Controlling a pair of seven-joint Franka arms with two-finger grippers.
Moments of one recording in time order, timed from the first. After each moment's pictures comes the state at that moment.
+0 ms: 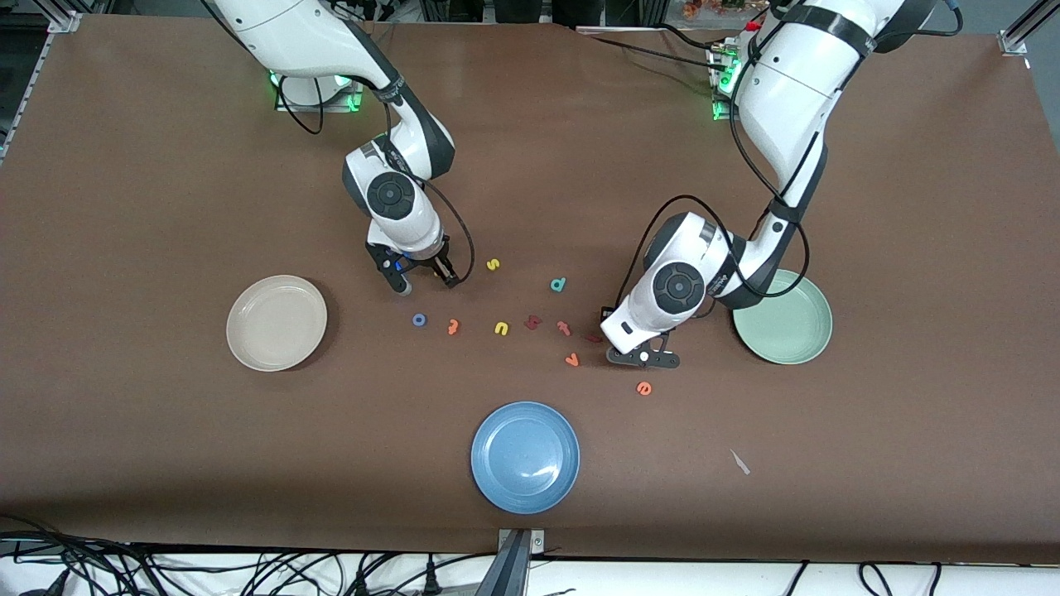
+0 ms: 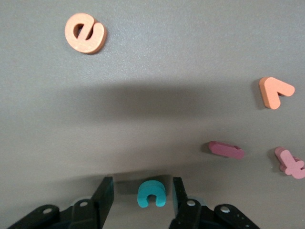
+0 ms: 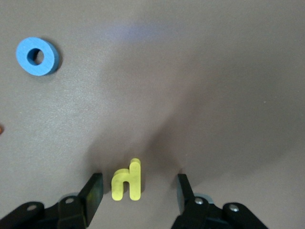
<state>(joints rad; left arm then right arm) -0.33 0.77 -0.17 -1.59 0.03 2.26 -0.40 0.51 0.53 0.10 -2.06 0.01 2.56 1.53</state>
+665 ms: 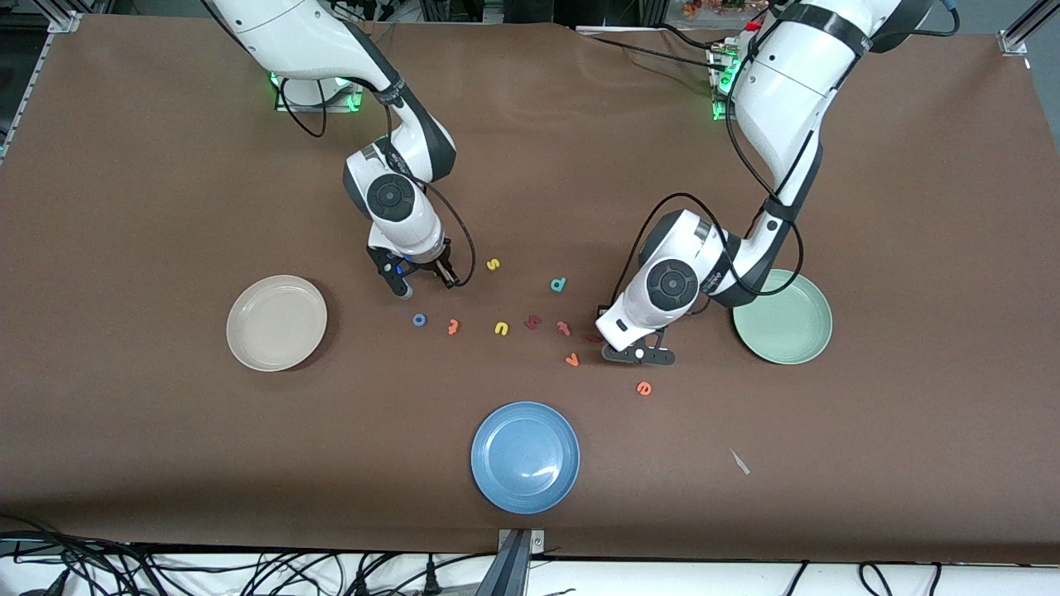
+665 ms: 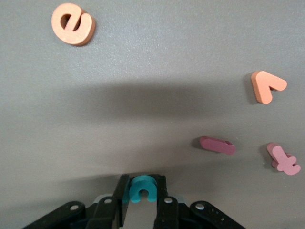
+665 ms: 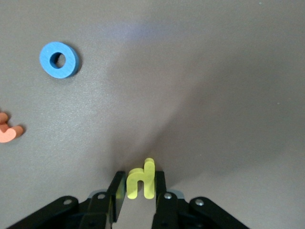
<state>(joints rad) -0.34 0.77 -0.17 -1.59 0.03 2.26 -0.41 0.50 0.54 0.10 -2.03 0.01 2.57 1.53</state>
